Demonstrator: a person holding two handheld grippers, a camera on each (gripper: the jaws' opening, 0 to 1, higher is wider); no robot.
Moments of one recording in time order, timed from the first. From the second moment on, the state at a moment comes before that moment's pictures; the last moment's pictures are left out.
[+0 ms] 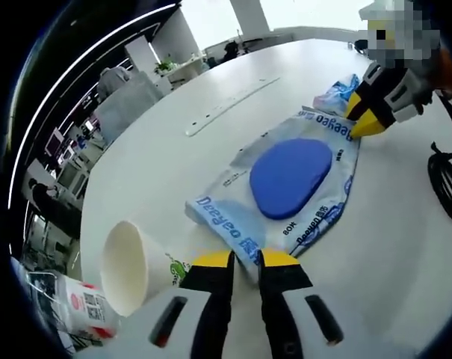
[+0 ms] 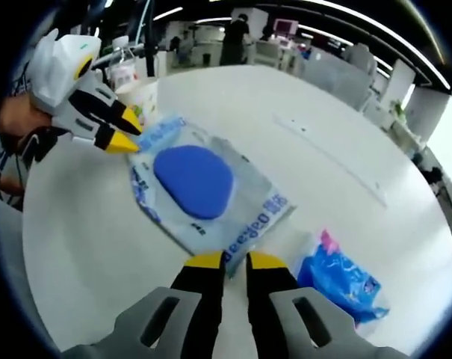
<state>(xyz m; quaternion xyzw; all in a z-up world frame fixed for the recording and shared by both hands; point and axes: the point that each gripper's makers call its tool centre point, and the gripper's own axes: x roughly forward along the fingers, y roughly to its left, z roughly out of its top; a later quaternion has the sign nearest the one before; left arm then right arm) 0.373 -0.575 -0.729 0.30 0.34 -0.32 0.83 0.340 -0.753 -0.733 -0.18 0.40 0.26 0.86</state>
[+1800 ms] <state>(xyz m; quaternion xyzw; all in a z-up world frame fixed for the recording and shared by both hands) 0.375 -0.591 -0.680 0.30 0.28 -0.32 0.86 0.341 -0.745 -0.686 -0.20 0.31 0.28 0.88</state>
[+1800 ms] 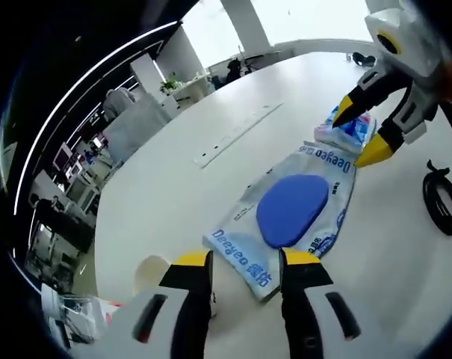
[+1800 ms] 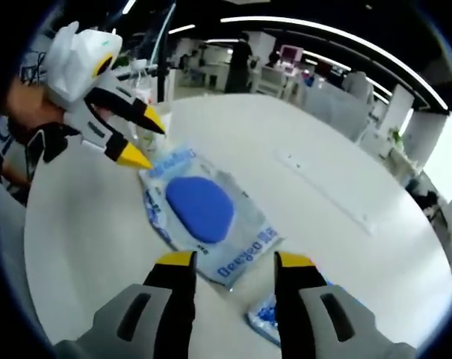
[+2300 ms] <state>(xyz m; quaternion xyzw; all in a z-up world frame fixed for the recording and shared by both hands) 0.360 -0.608 -0.650 0.29 0.25 -0.36 0.85 0.341 -0.748 -0.650 -0.19 0.29 0.27 0.90</state>
